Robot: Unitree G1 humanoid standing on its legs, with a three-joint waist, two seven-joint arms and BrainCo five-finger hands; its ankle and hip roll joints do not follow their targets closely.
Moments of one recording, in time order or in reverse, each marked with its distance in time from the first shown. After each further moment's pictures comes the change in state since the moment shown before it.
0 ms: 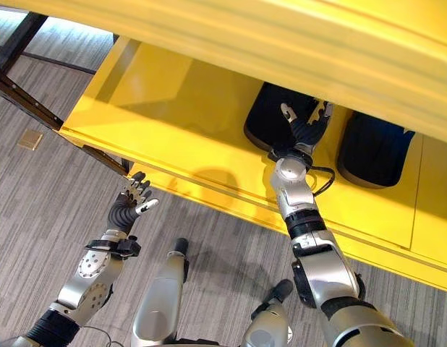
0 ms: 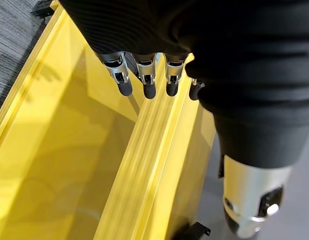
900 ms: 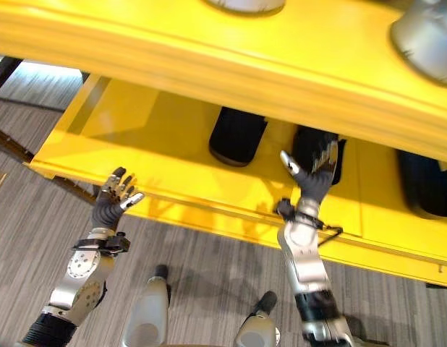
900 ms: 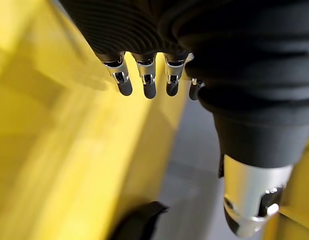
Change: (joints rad) left arm 0.015 -0.037 0.183 -0.007 0.062 0.001 -0.005; right arm 0.700 0.053 -0.026 -0.594 -0.019 -0.063 0.249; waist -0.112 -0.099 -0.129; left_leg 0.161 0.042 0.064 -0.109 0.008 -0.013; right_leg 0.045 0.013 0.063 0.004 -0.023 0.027
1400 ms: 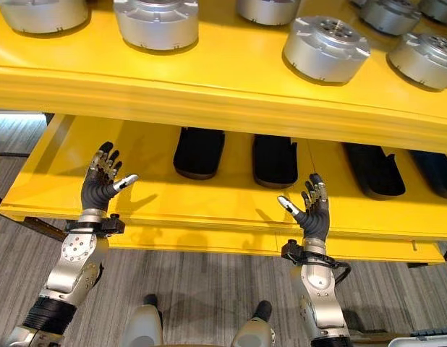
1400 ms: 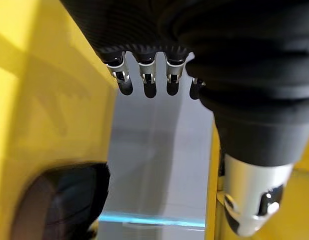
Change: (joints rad) left arm -0.112 -0.006 0.068 0.039 0.185 -0.022 0.058; right arm 0.159 -0.037 -0.039 -0.002 0.072 0.000 0.204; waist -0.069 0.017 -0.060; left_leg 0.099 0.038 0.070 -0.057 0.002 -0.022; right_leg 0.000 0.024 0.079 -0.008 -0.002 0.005
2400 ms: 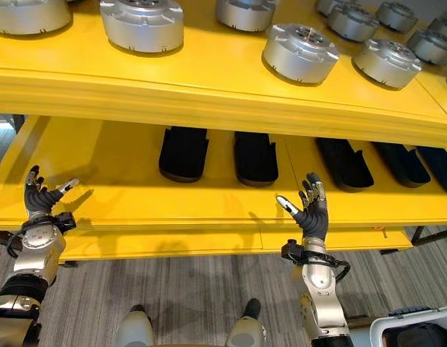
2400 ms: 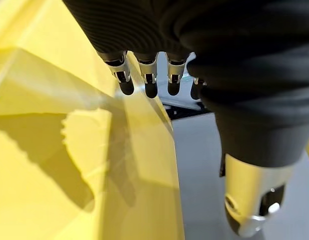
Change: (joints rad) left arm -0.202 0.149 0.100 0.643 -0.008 0.022 0.093; right arm -0.005 0.000 0.016 0.001 0.020 0.004 0.033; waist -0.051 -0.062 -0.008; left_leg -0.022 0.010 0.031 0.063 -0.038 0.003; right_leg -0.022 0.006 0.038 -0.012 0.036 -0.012
